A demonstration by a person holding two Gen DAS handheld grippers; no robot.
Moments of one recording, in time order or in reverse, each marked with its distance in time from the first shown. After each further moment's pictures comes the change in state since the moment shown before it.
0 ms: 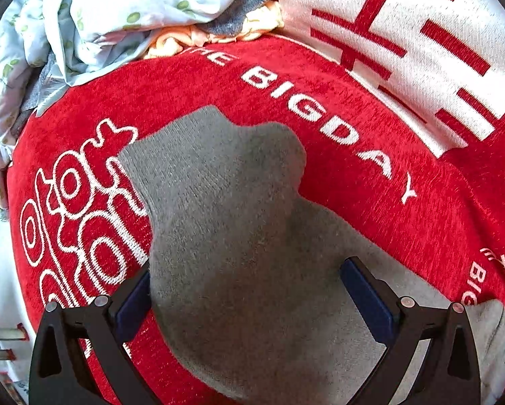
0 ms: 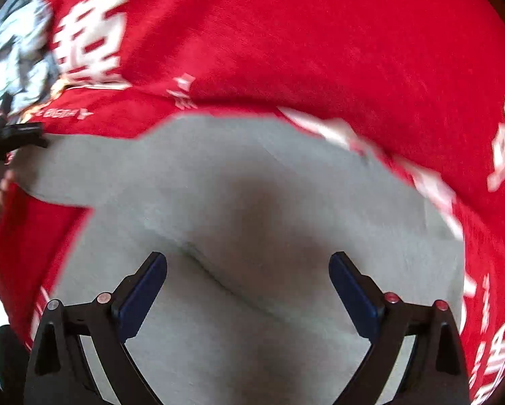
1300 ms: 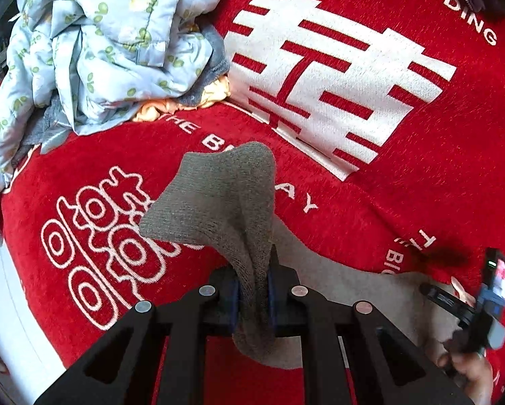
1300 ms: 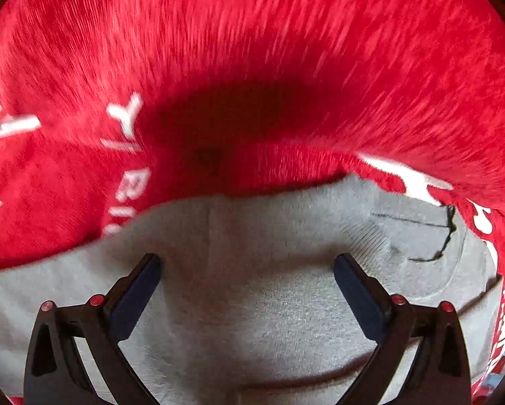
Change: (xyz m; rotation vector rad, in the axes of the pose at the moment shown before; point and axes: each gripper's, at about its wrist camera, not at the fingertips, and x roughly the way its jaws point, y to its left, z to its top) left arm -0.119 0.010 -0.024 0.058 -0.162 -0.224; right arm 0.136 0.009 0.131 0.282 0.159 -0.086
